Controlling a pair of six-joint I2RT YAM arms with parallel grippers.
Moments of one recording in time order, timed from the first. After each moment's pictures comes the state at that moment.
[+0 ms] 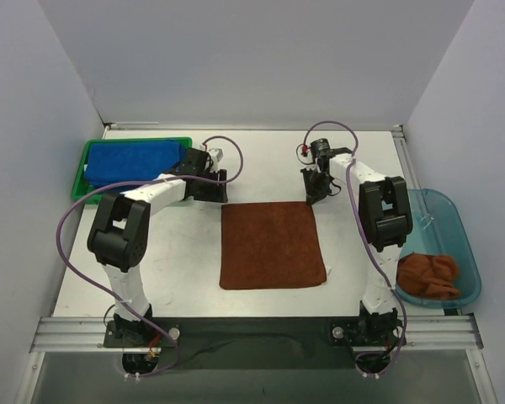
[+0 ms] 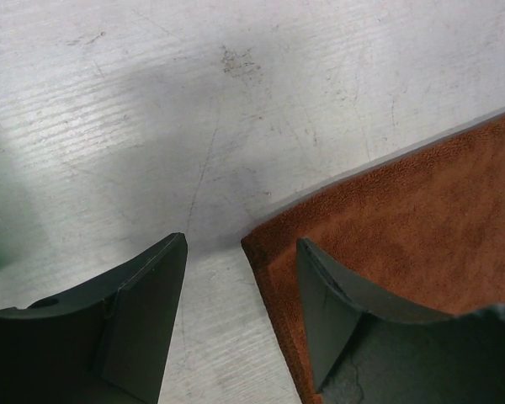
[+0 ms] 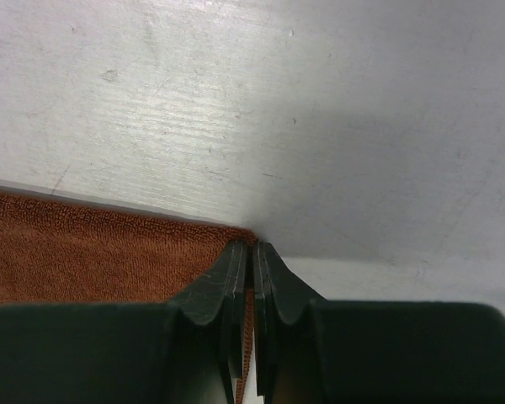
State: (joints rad) left arm -0.36 1.89 1.26 -0.28 0.16 -0.24; right arm 0.25 2.11 1.54 -0.71 -0.08 0.07
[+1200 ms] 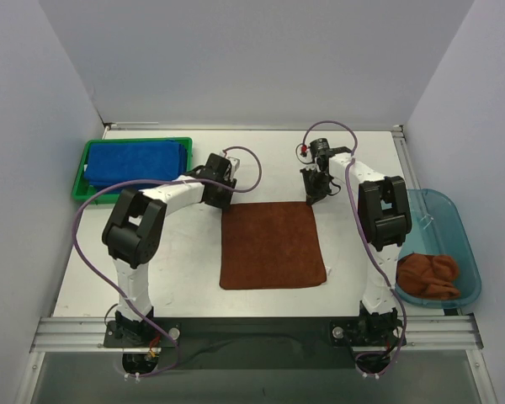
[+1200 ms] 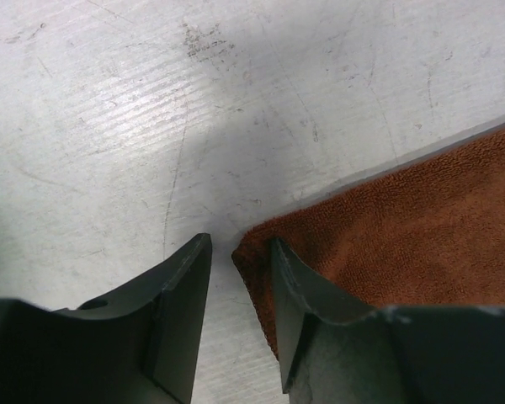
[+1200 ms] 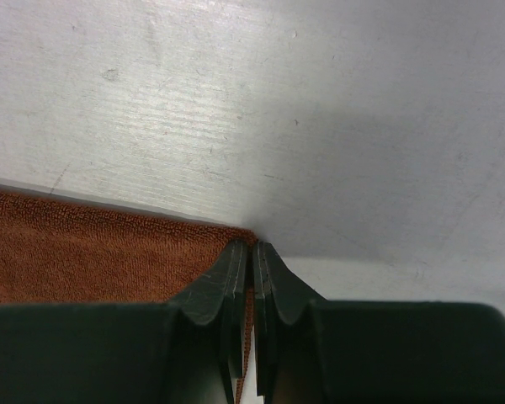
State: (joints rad) left arm -0.48 1.98 1.33 -0.35 -0.03 -0.15; right arm 0.25 2.12 1.56 -0.73 -0.08 0.05
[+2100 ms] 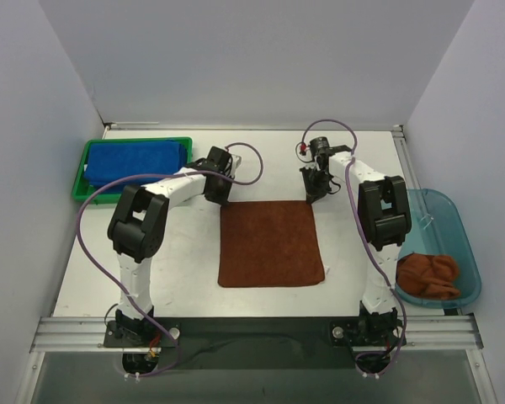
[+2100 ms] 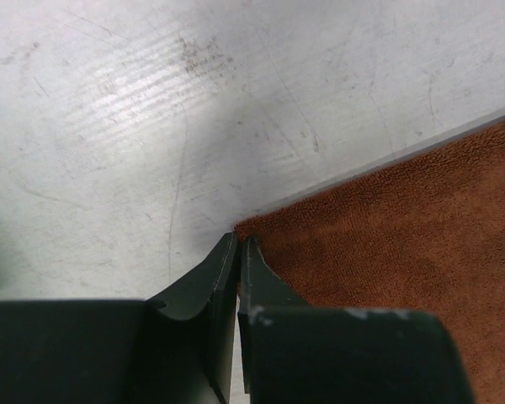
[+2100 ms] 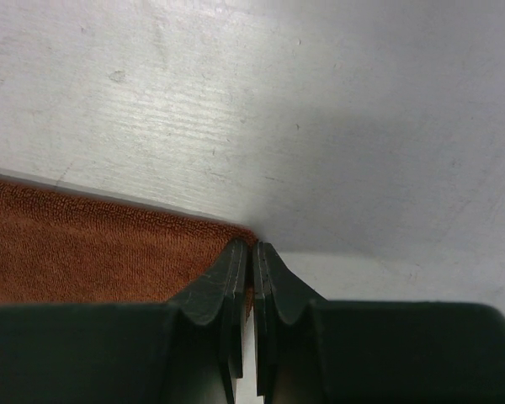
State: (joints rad) left arm -0.47 2.04 1.44 -0.47 -0.01 -0.13; right arm 0.24 2.12 1.57 -0.73 -0.08 0.03
